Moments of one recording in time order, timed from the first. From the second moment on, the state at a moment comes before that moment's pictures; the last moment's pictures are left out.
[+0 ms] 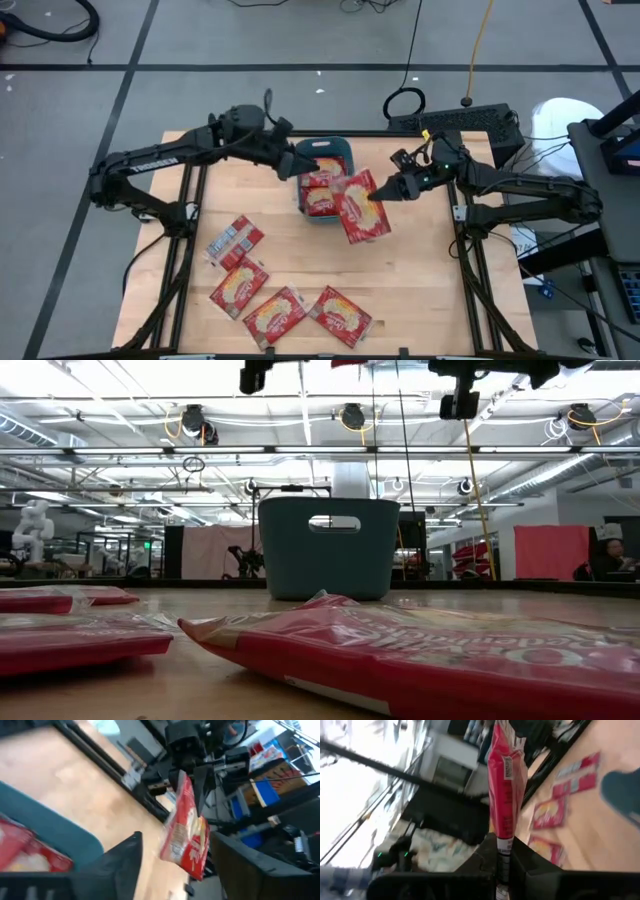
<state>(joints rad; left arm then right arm) 0.28 1.37 1.38 -0.35 0.39 -0.69 -0.26 0.95 0.73 0.12 -0.61 1.10</state>
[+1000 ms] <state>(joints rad) 0.05 1.74 1.38 -0.05 0.58 -0.90 -0.26 1.16 0.73 0.13 -0.99 0.91</state>
